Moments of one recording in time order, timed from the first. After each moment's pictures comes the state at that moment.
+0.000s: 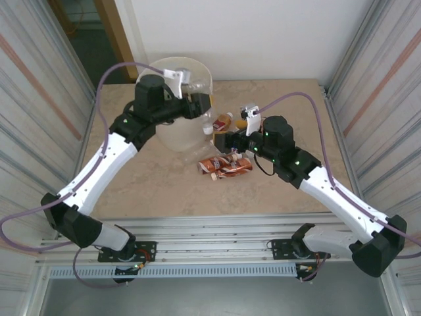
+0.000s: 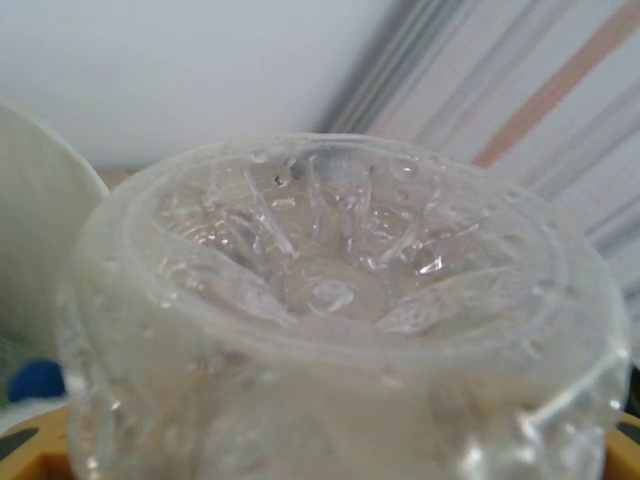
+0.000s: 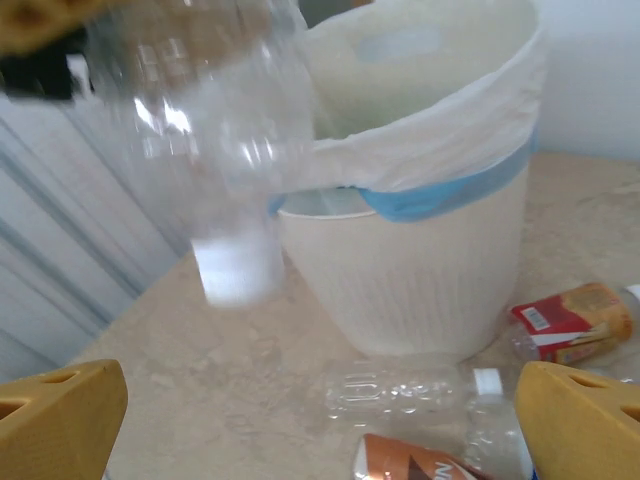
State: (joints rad) left arm -0.50 1.46 1.65 -0.42 0.33 -0.43; right arm 0.69 1.10 1.06 -0.20 -0.09 0.31
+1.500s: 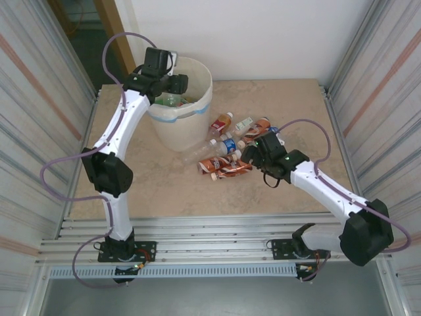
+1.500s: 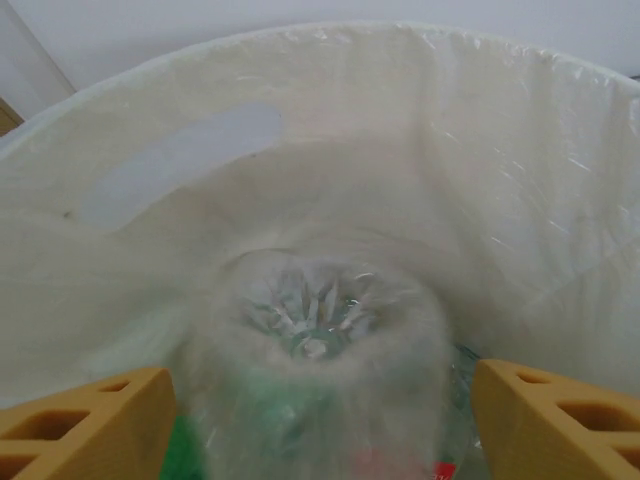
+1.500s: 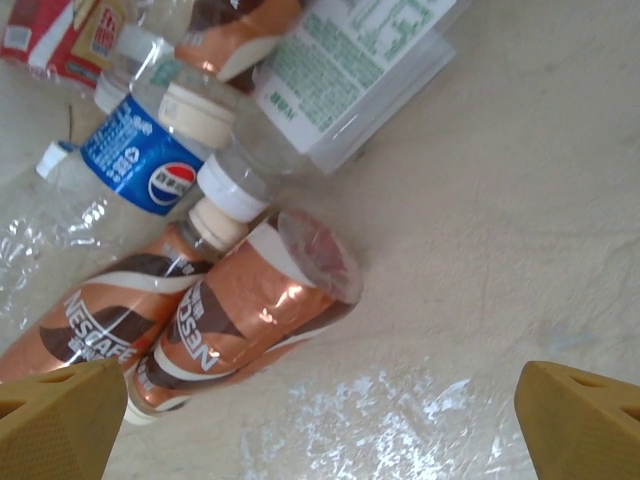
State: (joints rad) left arm -0.33 1.98 2.17 -0.82 -0.11 -0.05; right arm 0.56 1.25 0.90 -0.64 0.18 0.92
